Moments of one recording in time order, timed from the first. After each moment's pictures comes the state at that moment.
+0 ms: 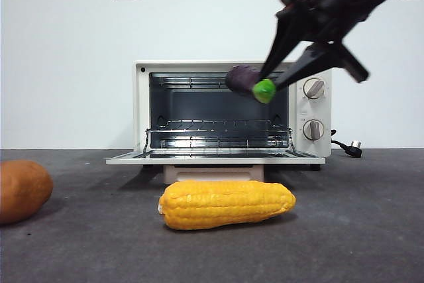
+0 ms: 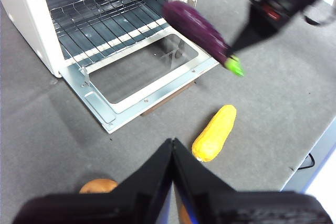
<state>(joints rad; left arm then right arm) -0.19 0.82 1.10 -0.92 0.47 0.19 0.39 1.63 1.29 -0.69 -0.58 0.29</state>
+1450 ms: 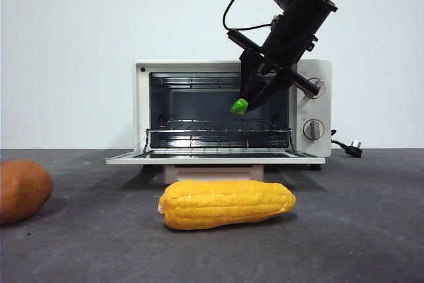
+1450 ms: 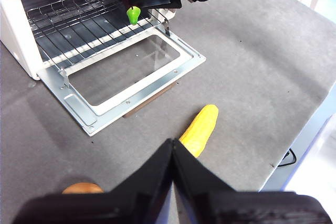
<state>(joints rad) -0.20 0.81 1.10 -0.93 0.53 0.18 0.39 1.98 1.64 -0.43 -0.18 0.76</state>
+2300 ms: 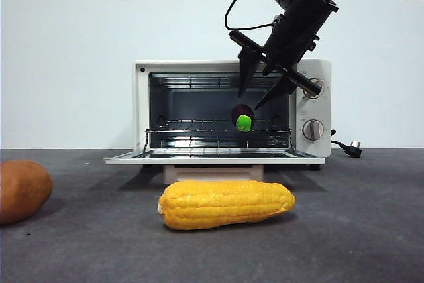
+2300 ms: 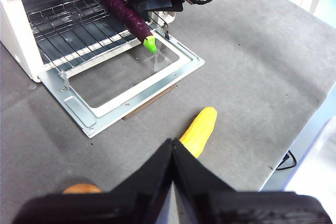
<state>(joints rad) -0.20 0.79 1.10 -0.93 0.52 0.17 0.39 1.98 1.64 -0.42 -0.18 0.75</state>
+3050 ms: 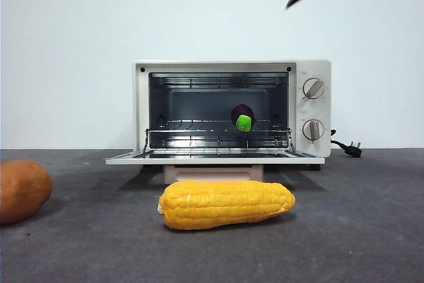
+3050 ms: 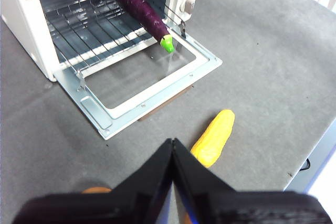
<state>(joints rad) -0.20 0.85 1.10 -0.87 0.48 0.17 0.39 1.54 1.65 -0.72 -0.18 0.36</state>
